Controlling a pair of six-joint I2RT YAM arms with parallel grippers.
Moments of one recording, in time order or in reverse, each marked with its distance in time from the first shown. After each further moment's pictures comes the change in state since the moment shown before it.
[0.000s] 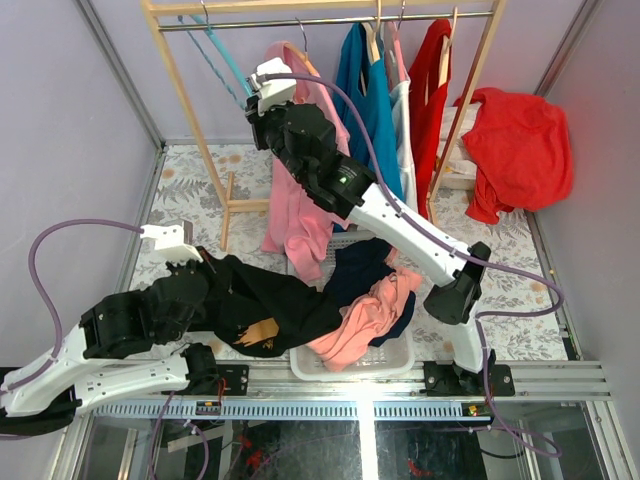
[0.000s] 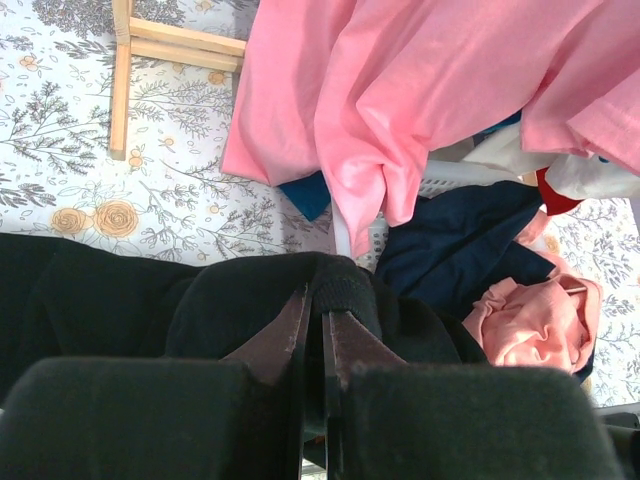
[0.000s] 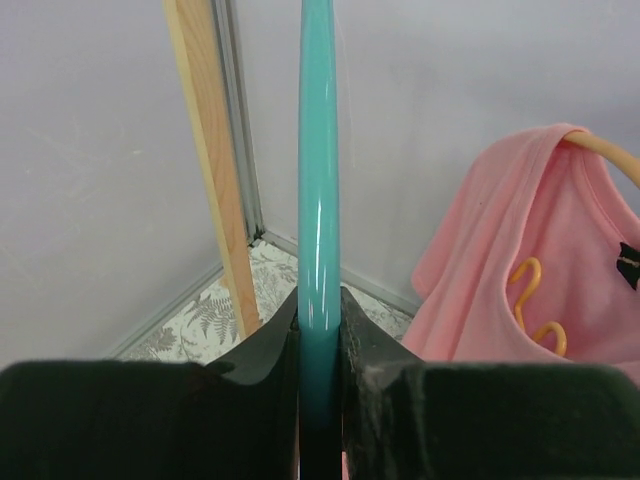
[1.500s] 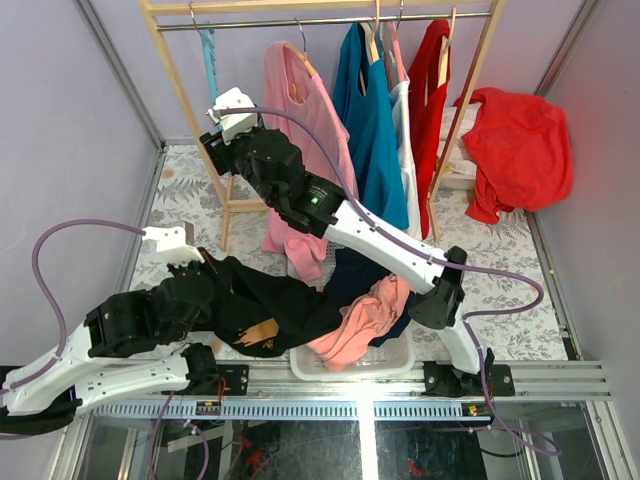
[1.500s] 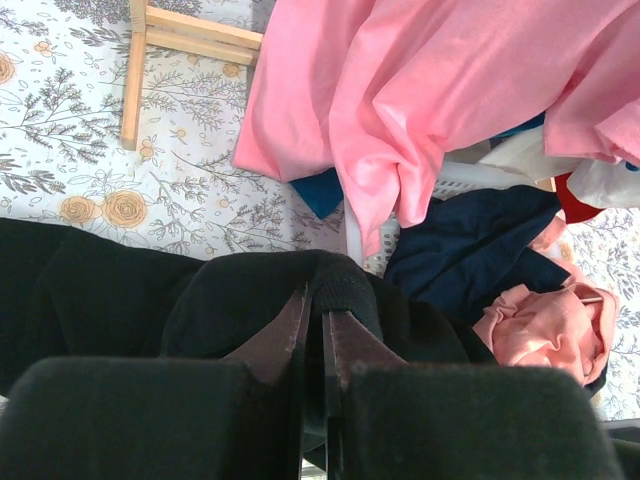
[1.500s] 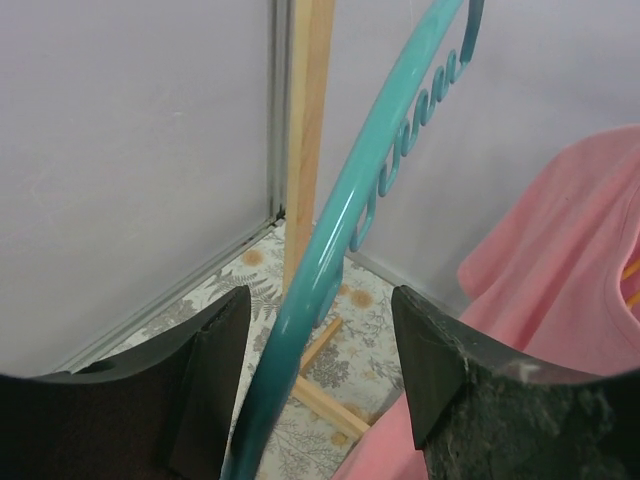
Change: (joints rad) left arm 0.000 0.011 -0.012 -0.024 -0.024 -0.050; right arm 0.116 0.070 0.066 -0.034 0.043 -0.075
